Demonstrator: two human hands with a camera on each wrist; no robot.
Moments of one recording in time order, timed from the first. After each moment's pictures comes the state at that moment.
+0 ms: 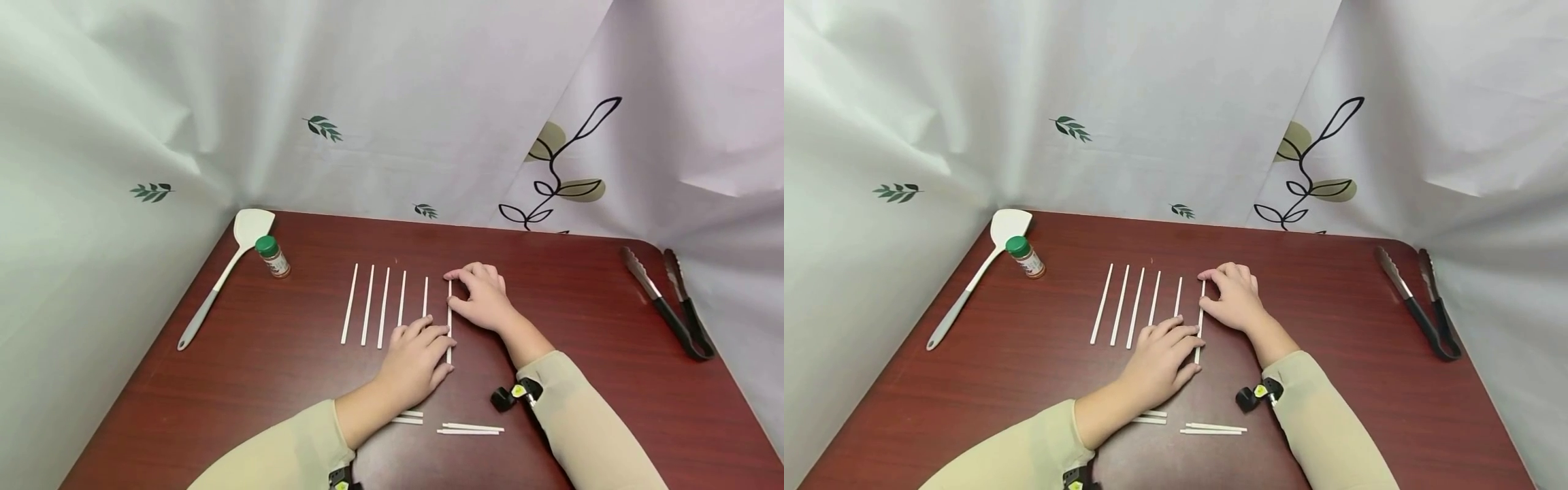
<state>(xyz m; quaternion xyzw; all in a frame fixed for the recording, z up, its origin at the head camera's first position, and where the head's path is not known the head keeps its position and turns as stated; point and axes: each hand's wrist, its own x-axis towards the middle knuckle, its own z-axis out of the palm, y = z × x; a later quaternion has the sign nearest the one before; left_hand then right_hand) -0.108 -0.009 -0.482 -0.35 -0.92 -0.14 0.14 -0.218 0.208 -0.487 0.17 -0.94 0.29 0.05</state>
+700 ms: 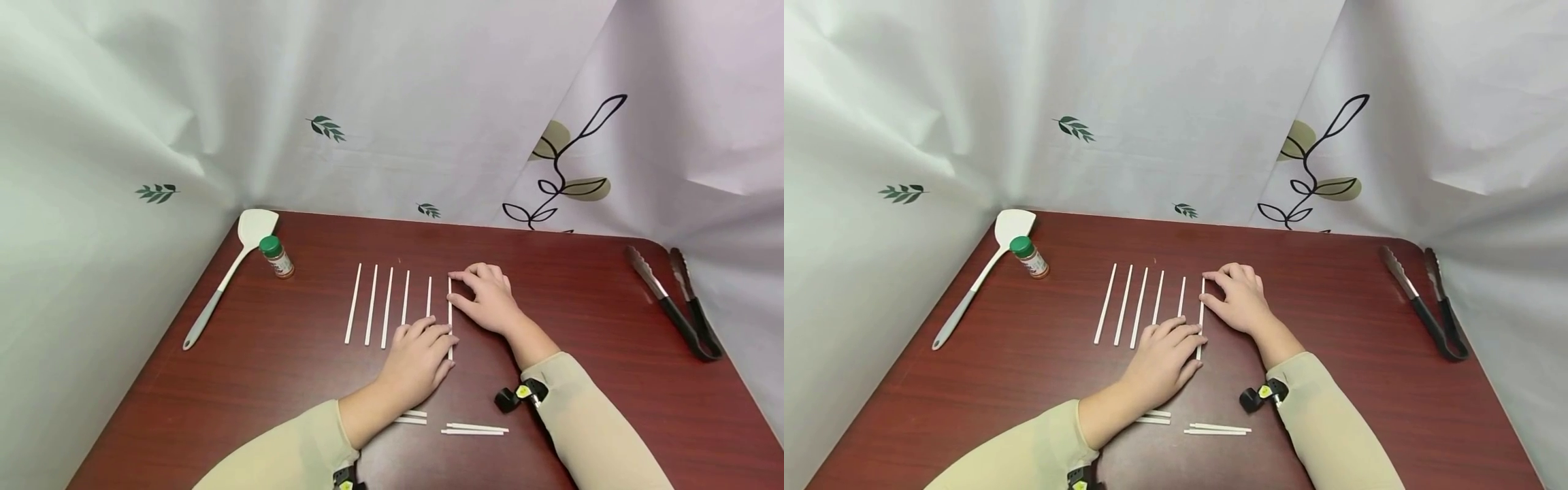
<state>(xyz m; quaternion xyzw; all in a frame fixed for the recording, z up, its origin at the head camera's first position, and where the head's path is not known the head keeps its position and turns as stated) -0.110 -0.010 -0.488 -0.35 -0.92 -0.11 0.17 -0.214 0.210 -0.488 0.18 -0.94 0.27 0.06</state>
